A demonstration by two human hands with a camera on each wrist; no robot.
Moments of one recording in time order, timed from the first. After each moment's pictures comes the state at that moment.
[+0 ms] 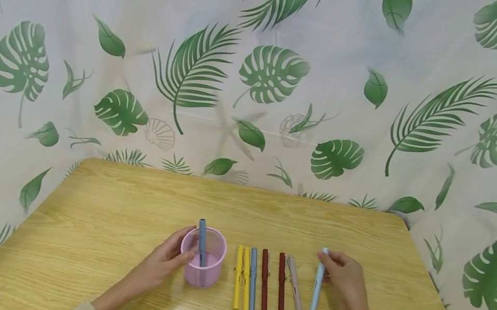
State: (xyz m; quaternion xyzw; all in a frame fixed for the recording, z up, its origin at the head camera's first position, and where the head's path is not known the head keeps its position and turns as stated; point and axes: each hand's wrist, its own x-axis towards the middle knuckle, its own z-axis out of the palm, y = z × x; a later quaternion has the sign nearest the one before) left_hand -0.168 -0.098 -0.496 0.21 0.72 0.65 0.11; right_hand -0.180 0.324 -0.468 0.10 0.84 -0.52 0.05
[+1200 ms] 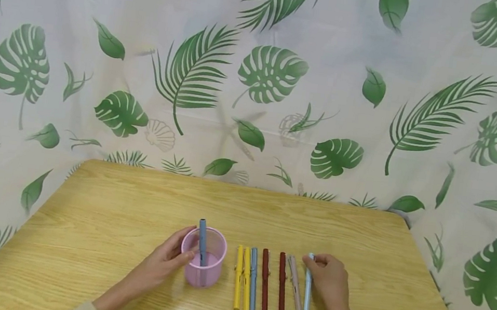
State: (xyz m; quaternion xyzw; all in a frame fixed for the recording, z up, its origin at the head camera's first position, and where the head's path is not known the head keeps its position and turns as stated) left_hand -0.168 -0.095 -0.497 0.19 0.73 0.65 0.10; right_hand -0.183 0.296 -0.488 0.09 0.92 -0.39 0.01
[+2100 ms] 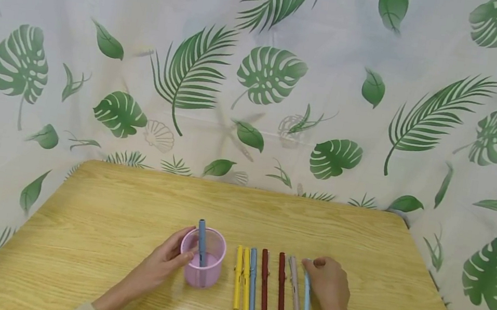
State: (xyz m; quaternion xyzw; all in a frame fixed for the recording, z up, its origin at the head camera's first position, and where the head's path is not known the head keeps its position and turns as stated) left_hand -0.167 -0.096 -0.496 0.19 0.73 0.65 0.10; right_hand -0.180 0.295 -0.491 0.08 0.94 -0.32 -0.01
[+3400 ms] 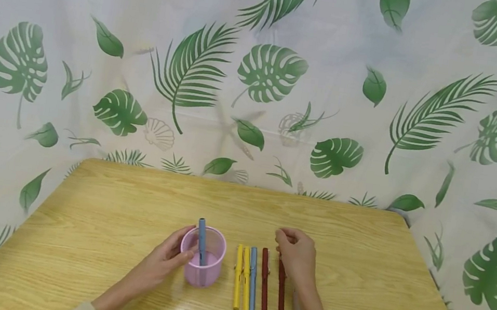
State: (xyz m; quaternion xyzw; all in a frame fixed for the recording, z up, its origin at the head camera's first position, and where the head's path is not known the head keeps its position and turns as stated) left_hand -0.167 -0.097 -0.497 0.20 0.72 0.65 0.11; right_hand -0.192 0.217 -0.449 0.08 0.83 -0.55 -0.04
